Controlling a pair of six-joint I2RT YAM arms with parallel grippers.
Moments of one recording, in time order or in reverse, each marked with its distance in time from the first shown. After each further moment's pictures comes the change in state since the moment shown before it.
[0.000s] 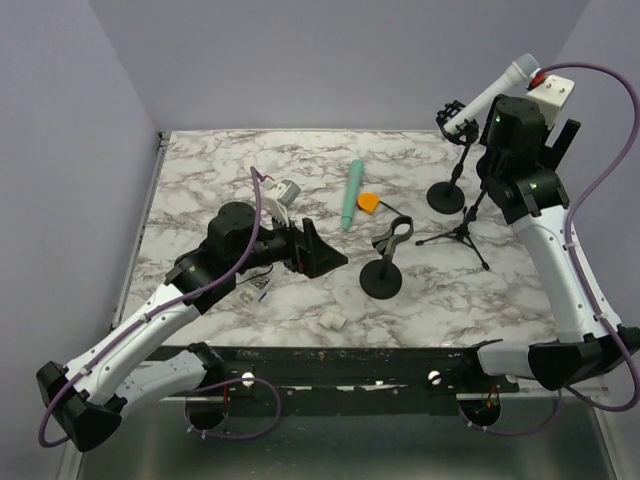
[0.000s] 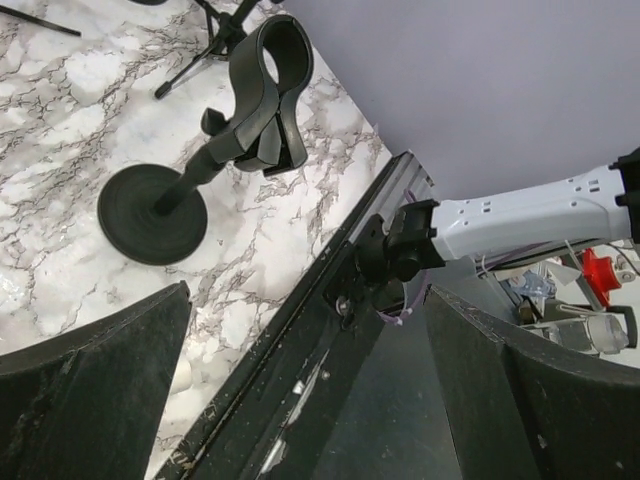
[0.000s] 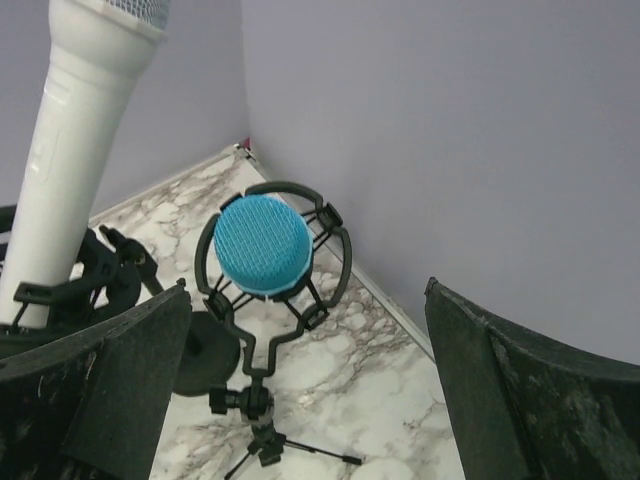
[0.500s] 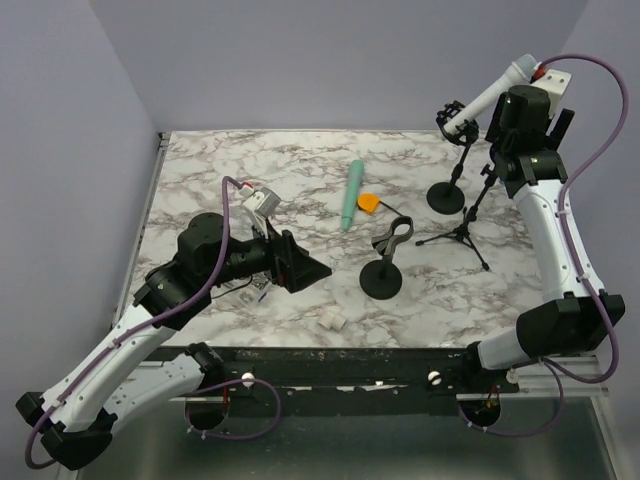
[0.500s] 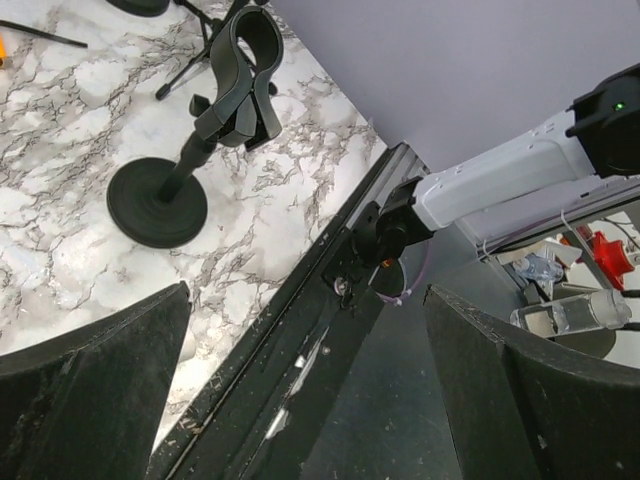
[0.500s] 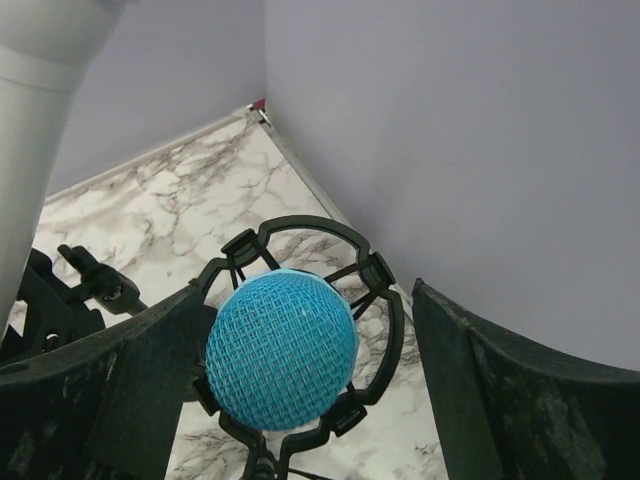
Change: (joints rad) left arm 0.000 -0.161 0.020 -0.161 0.000 0.048; right arm -0.211 0.167 0.069 0.017 -0.260 -0.018
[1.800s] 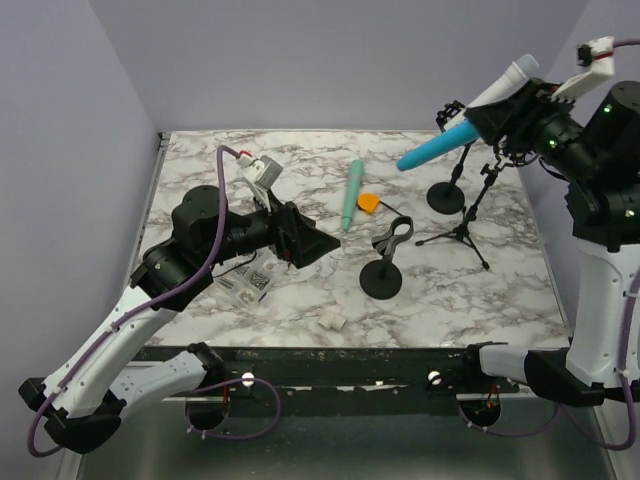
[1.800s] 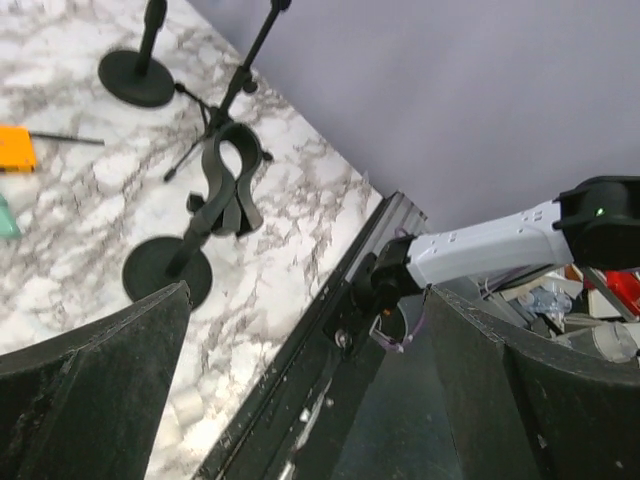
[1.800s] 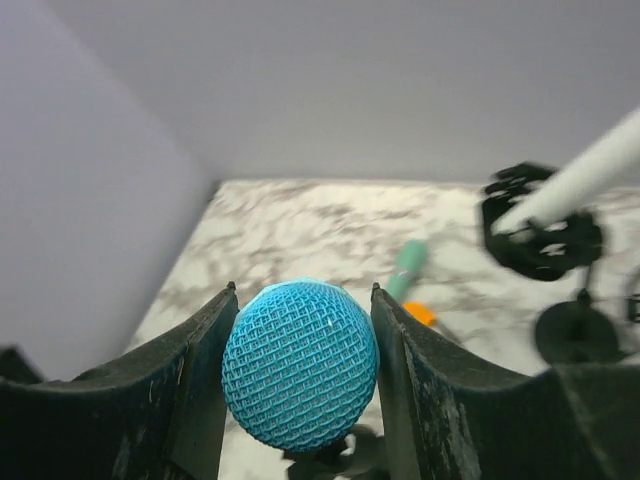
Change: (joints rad) left arm 0.002 0.115 0.202 -0.009 -0.019 0.037; right arm -0.016 -0.174 0.469 -0.384 -0.999 0.254
